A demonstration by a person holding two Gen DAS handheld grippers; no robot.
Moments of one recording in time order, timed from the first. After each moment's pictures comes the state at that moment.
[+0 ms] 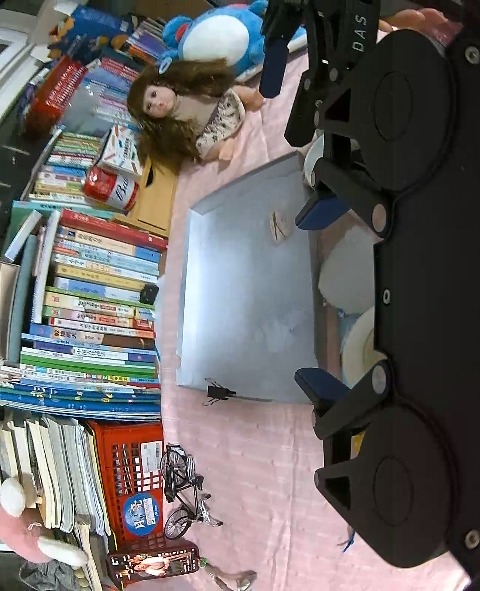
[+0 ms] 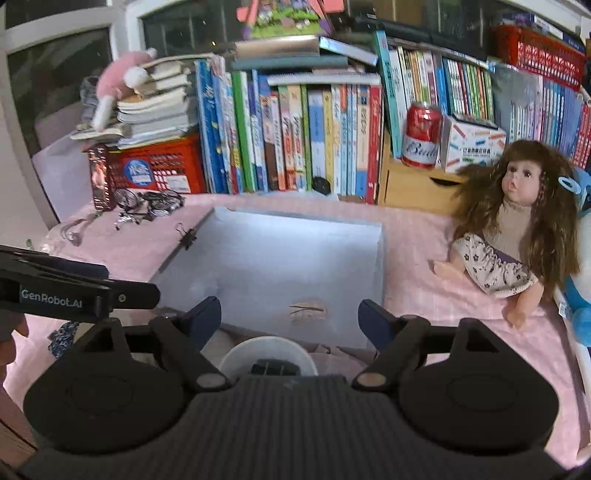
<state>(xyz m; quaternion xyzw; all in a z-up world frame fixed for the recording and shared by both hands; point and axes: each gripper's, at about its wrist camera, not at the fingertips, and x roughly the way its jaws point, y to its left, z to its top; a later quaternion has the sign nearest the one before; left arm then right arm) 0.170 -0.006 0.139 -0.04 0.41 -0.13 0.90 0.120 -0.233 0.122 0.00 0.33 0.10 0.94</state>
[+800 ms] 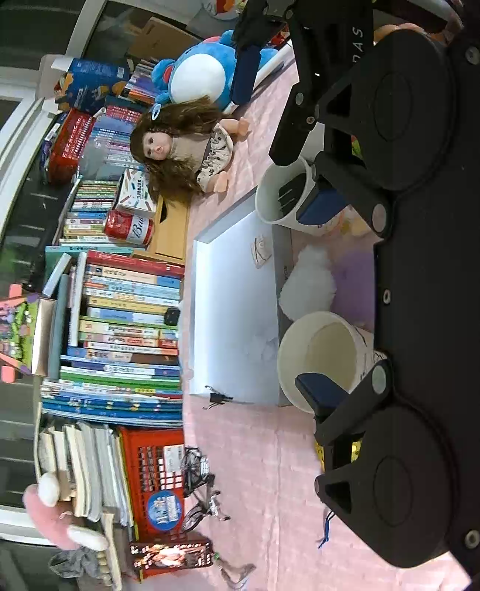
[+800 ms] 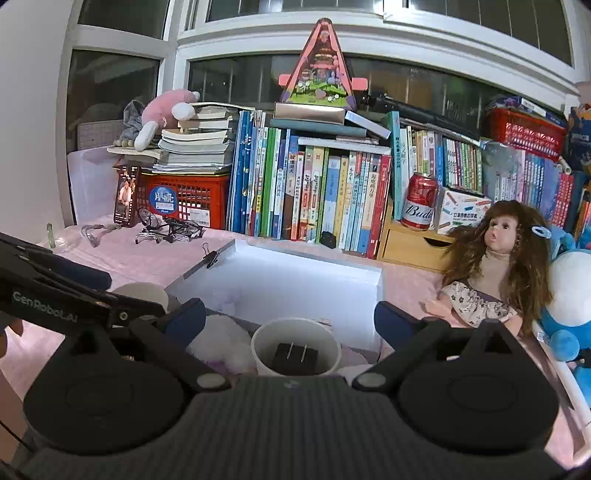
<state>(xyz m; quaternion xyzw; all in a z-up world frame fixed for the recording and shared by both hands) 0.062 0.010 0.113 -0.02 0.32 -0.16 0.93 0.027 -0.209 0.098 -0.06 0.19 0.09 0.98</state>
